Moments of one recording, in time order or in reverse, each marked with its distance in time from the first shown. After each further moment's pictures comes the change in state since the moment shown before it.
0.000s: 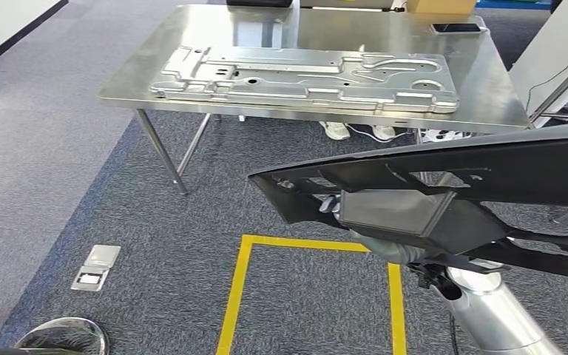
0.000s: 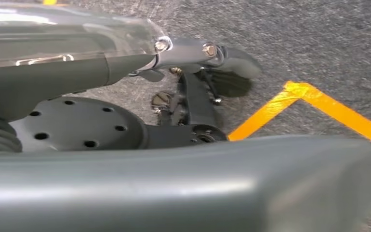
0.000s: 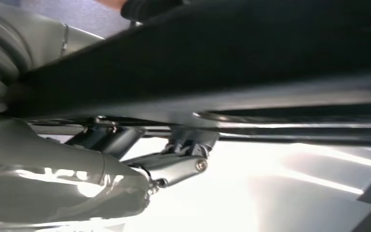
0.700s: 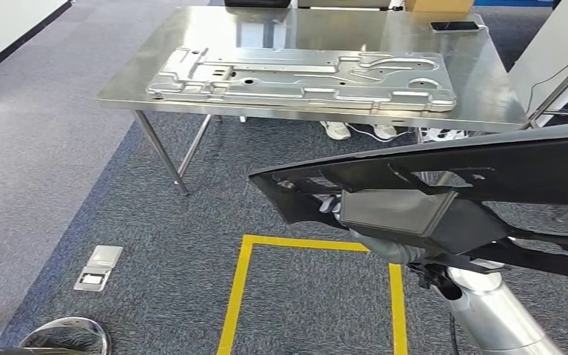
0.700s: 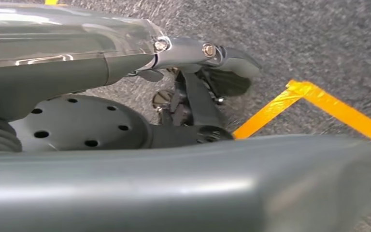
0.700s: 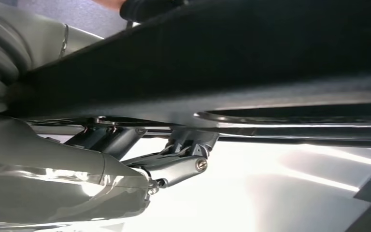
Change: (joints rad) left arm 0.000 -0.001 0.000 0.000 0.000 0.000 0.000; right arm 0.000 0.000 -0.001 0.000 0.000 0.000 0.000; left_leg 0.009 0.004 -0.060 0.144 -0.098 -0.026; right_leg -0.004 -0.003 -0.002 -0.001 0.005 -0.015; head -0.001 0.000
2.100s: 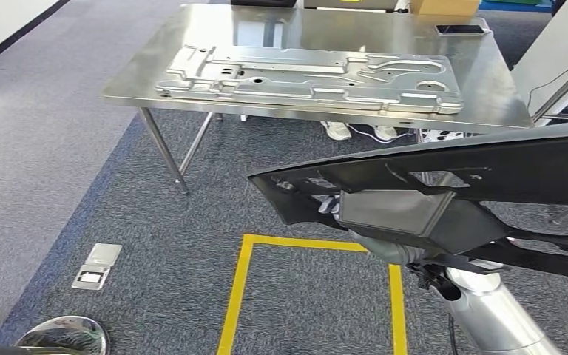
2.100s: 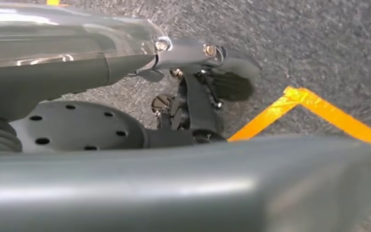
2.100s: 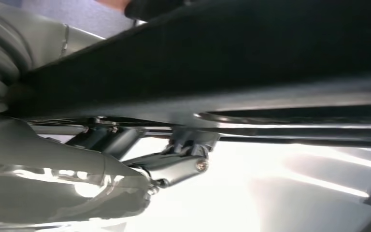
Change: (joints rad) left arm 0.001 0.001 0.000 0.000 0.000 0.000 0.000; right arm 0.001 0.000 0.000 -0.001 0.000 0.000 0.000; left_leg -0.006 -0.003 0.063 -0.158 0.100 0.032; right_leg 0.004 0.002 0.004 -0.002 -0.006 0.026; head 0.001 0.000
